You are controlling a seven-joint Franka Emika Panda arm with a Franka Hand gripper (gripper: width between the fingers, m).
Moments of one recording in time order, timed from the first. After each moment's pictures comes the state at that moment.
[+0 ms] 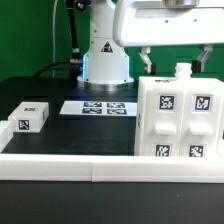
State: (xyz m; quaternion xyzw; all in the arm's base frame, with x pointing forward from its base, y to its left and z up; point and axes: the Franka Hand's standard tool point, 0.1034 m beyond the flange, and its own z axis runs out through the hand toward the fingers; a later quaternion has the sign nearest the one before) arm 0.545 0.079 0.133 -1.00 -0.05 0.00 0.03
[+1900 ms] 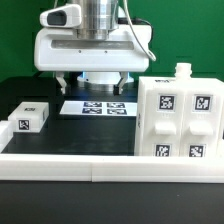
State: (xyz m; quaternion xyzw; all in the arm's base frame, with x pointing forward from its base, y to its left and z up) arm 0.477 -0.061 0.077 -1.00 -0.02 0.02 0.00
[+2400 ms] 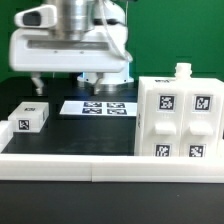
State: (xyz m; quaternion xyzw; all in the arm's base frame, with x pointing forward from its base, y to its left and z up) arm 0.458 -0.123 0.065 -1.00 -0.04 0.01 -0.01
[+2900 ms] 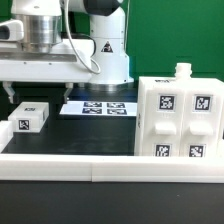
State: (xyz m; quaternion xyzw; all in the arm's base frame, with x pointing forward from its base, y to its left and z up) arm 0.435 -0.169 0.046 -1.00 -0.04 0.02 -0.01
